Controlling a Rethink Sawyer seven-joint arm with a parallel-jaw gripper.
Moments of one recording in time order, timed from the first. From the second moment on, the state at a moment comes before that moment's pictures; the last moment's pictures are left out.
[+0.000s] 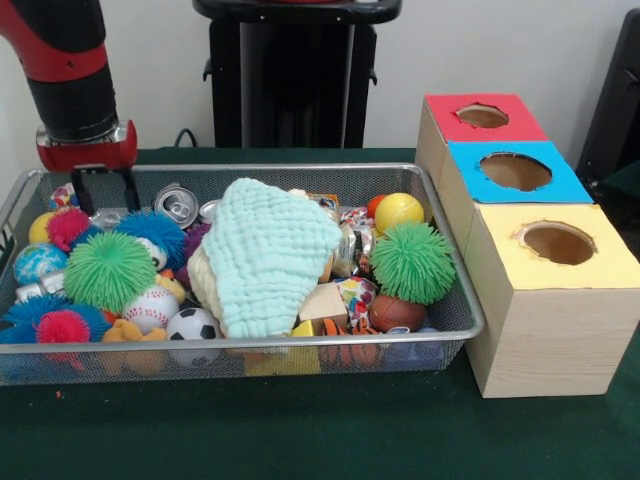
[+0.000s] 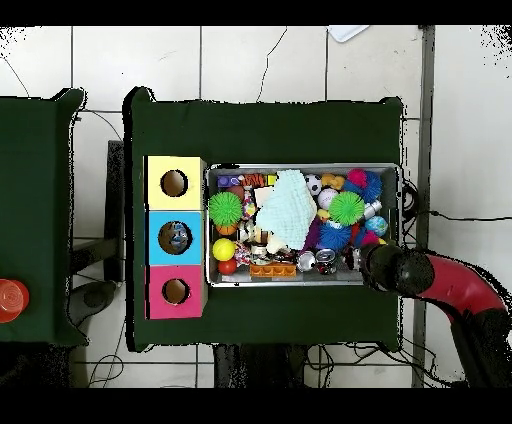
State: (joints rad) arm -0.99 -0.53 0.37 1.69 -0.57 0.59 1.41
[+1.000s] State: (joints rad) arm -0.94 -0.51 0.37 1.64 -0.66 0.59 1.41
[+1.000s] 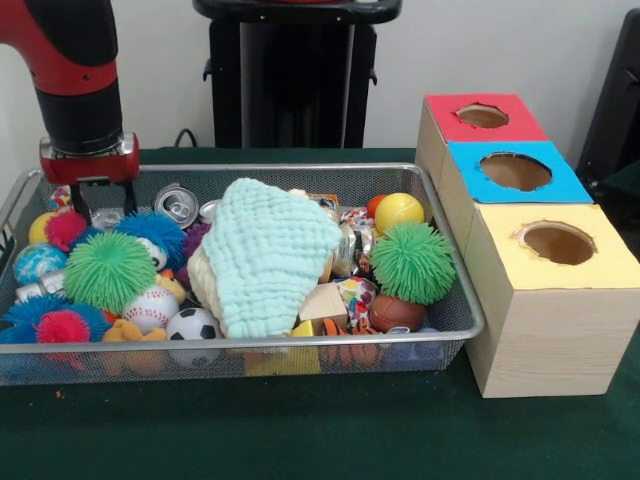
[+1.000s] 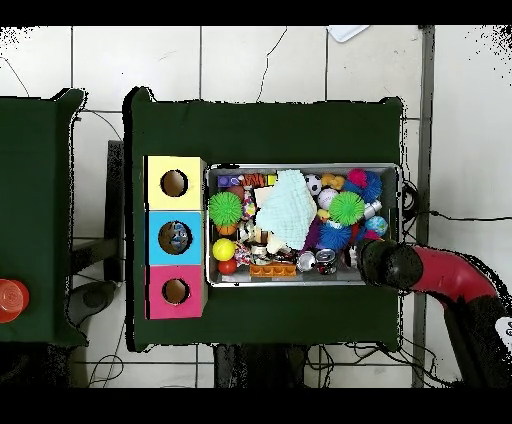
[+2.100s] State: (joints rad) arm -0.97 -0.49 0.38 1.65 -0.60 0.63 1.41
